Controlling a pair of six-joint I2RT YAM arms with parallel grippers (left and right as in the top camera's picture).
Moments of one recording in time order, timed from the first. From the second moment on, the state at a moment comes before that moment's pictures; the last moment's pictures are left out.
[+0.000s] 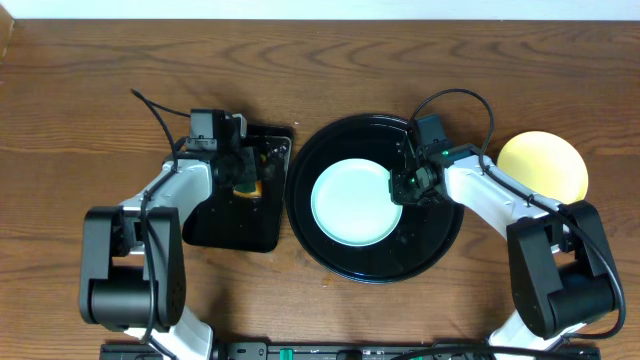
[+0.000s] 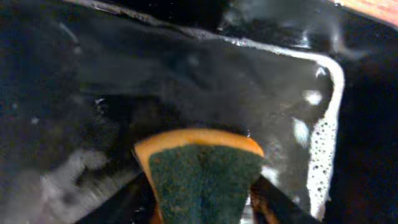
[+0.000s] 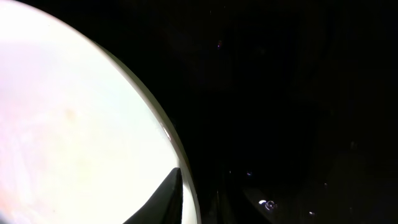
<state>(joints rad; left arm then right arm) -0.03 1.79 0.93 -0.27 0.25 -0.18 0.35 1.82 1.04 -0.56 -0.19 0.36</state>
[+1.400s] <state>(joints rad) -0.03 1.52 0.92 -0.71 0.17 -0.36 0.19 1.83 1.03 -0.44 -0.45 0.27</state>
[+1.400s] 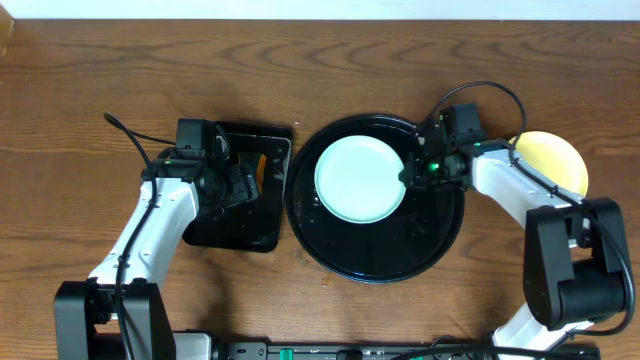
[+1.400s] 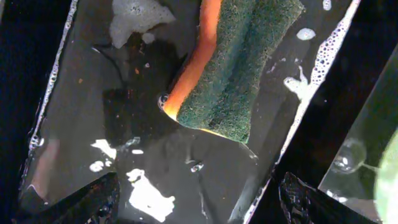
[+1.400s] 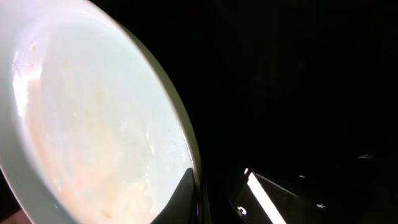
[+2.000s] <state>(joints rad) -0.03 1.52 0.92 -0.71 0.13 -0.36 0.23 1.47 1.03 -0.55 0.12 0.11</state>
